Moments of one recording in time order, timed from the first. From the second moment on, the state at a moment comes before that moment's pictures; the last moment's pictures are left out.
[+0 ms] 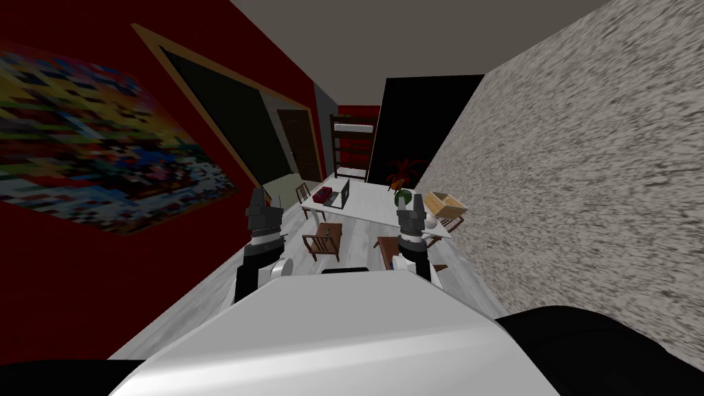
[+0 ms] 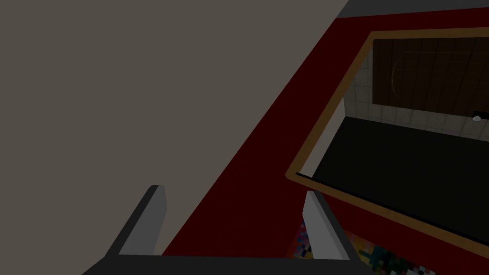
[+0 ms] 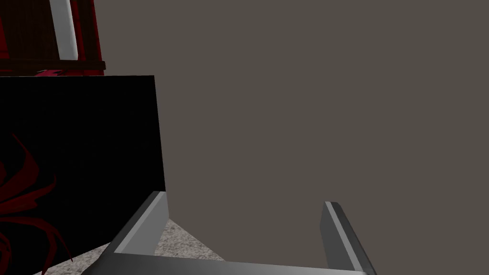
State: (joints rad) left arm 0.53 -0.03 -0.01 -2.34 0.03 -0.47 -0.17; right arm 0.52 -0.03 0.04 -2.26 0.09 -0.63 -0.06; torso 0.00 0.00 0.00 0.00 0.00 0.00
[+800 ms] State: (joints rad) left arm 0.53 -0.03 -0.01 -2.34 0.03 -0.47 -0.17; right arm 0.52 -0.03 0.04 -2.26 0.09 -0.63 -0.06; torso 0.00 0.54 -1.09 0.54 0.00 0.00
